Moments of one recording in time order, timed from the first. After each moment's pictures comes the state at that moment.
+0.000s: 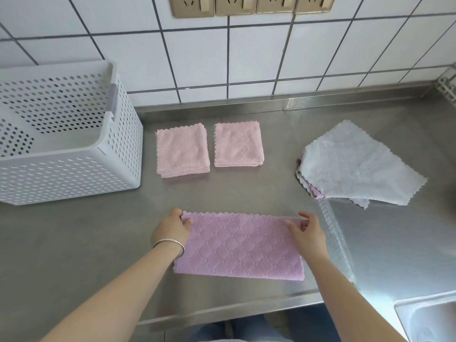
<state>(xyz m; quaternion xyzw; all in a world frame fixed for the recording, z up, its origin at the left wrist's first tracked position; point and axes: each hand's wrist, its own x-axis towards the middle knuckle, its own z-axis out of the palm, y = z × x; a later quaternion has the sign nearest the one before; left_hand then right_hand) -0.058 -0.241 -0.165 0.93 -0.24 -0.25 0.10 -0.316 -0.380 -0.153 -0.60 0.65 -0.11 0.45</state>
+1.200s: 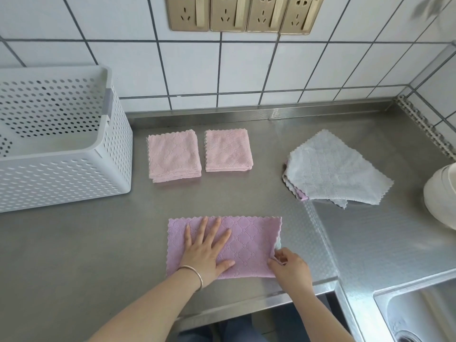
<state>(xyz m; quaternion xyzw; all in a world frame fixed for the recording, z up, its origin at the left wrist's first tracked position) -0.127 -0.225 -0.206 0.77 -0.61 -0.15 -0.06 -0.329 -0.311 -0.156 -0.66 0.66 0.03 0.37</state>
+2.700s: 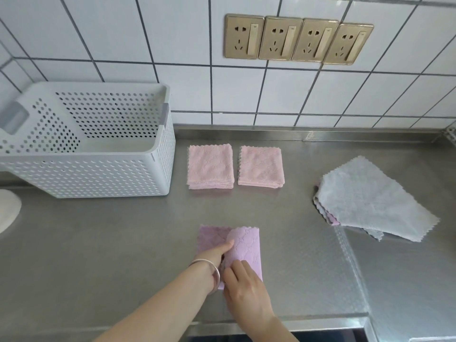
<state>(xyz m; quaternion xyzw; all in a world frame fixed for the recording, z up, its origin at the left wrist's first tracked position) -0.113 -0.219 -0.116 0.64 0.19 -0.61 0.44 -0.226 -0.234 -0.154 -0.94 0.22 -0.25 0.10</state>
